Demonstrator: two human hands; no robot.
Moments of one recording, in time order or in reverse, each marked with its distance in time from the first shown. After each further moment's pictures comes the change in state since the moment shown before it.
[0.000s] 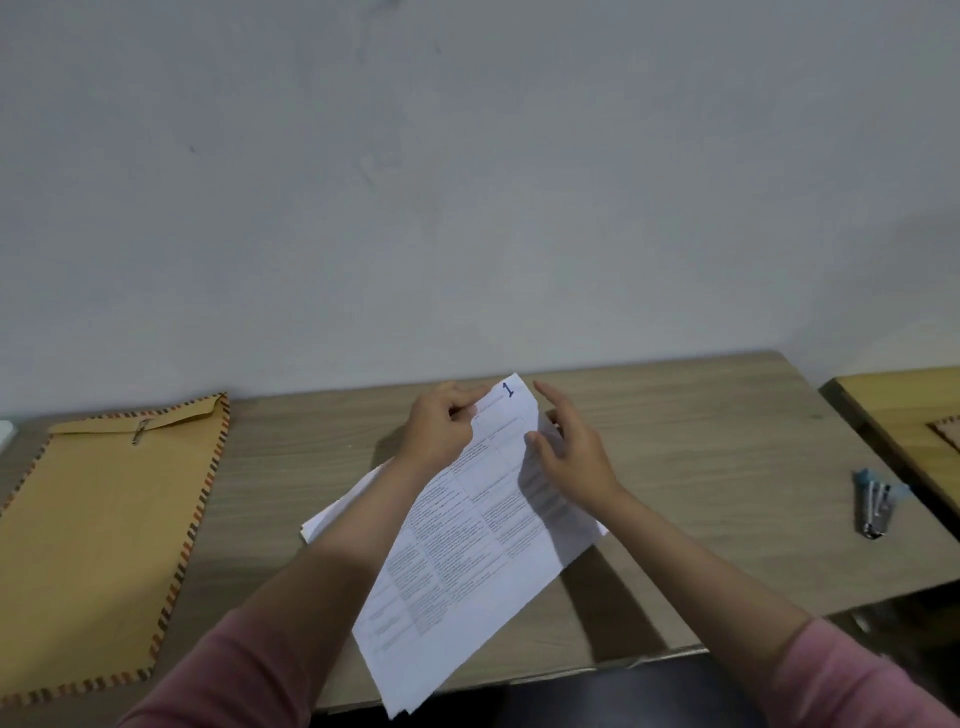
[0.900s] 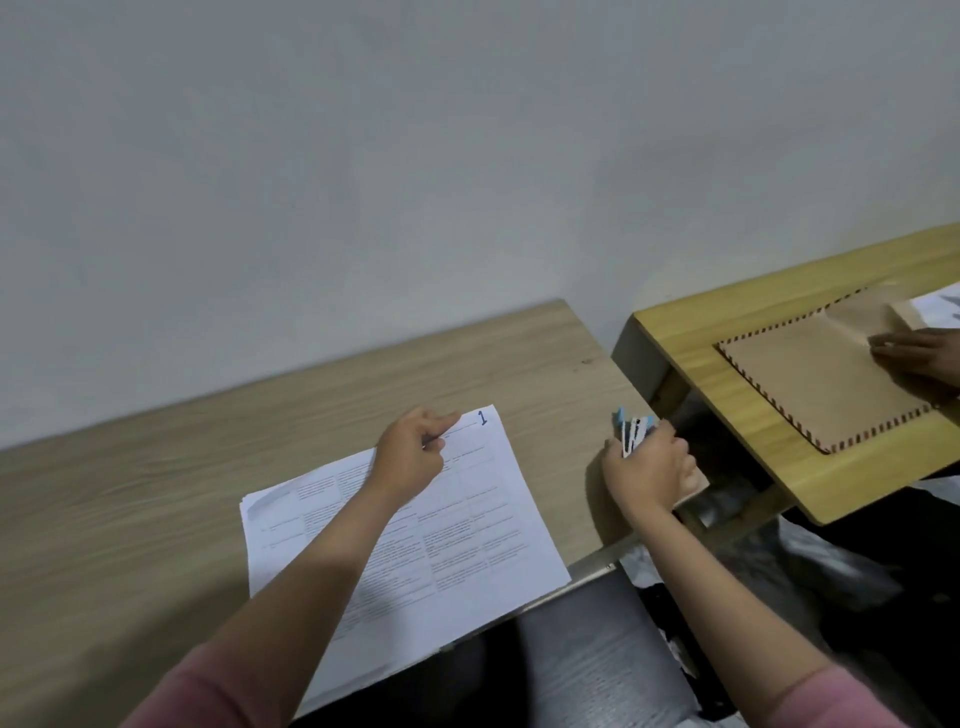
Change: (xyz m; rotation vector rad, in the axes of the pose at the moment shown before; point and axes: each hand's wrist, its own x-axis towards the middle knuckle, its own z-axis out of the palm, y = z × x) left_hand 0.008 0.041 0.266 0.133 -0.240 0.036; right_hand -0.091 0.202 -0.250 -0.451 0.636 0.885
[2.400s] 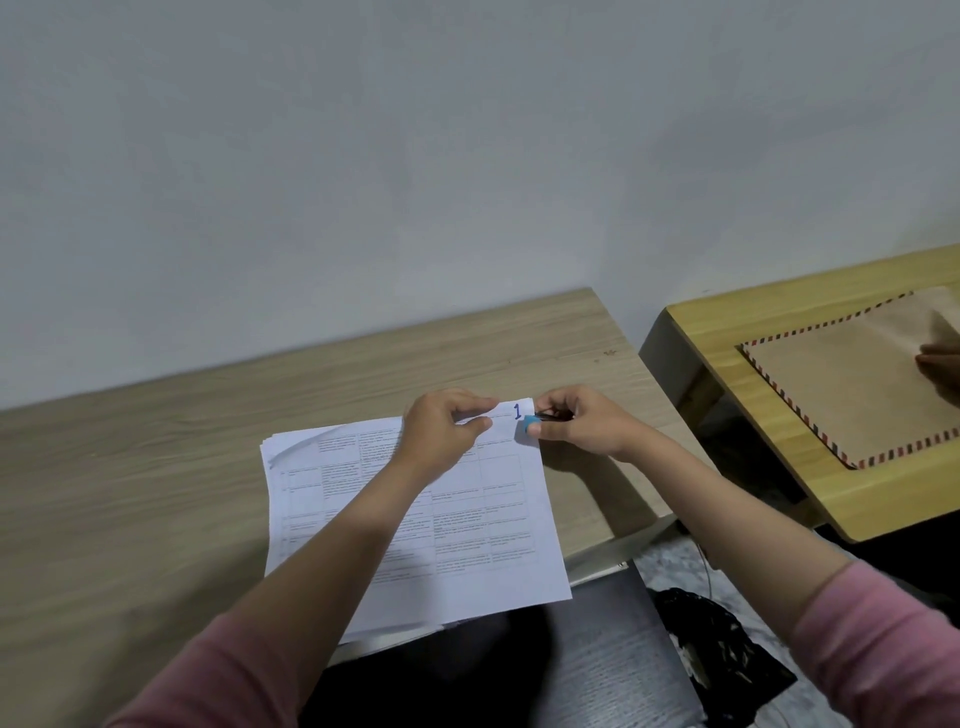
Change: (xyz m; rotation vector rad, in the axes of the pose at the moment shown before) left_hand -0.002 0.021 0.019 -0.160 0.089 0.068; right_hand 0.021 -0.059 0.002 0.323 -1.088 -0.612
